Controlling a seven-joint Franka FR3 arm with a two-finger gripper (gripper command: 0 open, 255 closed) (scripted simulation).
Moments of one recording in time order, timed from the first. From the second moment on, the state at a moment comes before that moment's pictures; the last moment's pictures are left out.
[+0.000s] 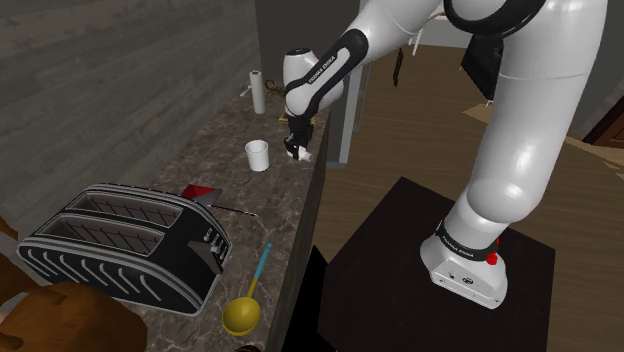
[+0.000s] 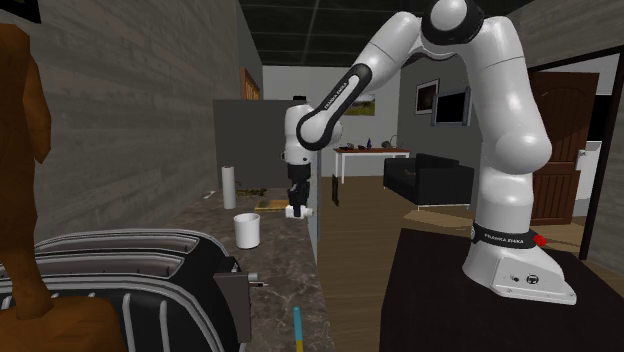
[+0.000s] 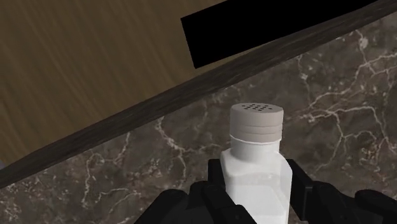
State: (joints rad) arm -0.08 0.28 0.09 -2.17 -0.05 2.44 -0.03
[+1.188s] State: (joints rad) arm -0.25 0.79 0.03 -1.31 -0.03 2.10 -0.29
